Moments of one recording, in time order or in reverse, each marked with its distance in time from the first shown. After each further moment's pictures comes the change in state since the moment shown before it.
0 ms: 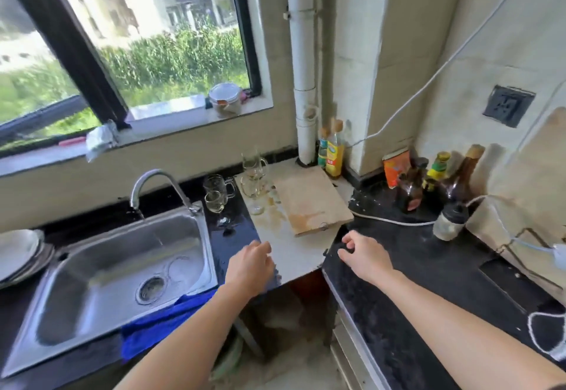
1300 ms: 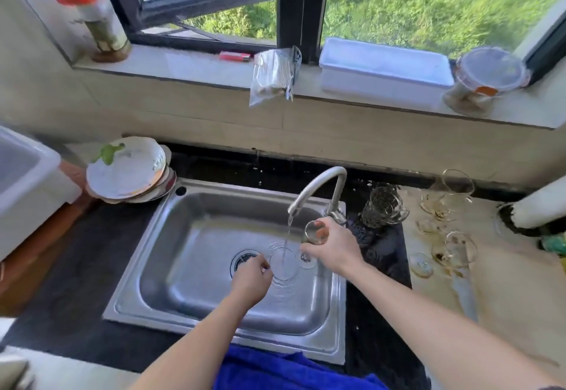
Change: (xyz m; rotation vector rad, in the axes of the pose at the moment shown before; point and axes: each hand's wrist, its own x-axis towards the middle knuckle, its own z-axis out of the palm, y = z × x) left_hand 0.086 -0.405 0.050 -0.577 -0.124 -0.820; right_hand 0.215 -0.403 0.259 0.063 -0.477 -0.331
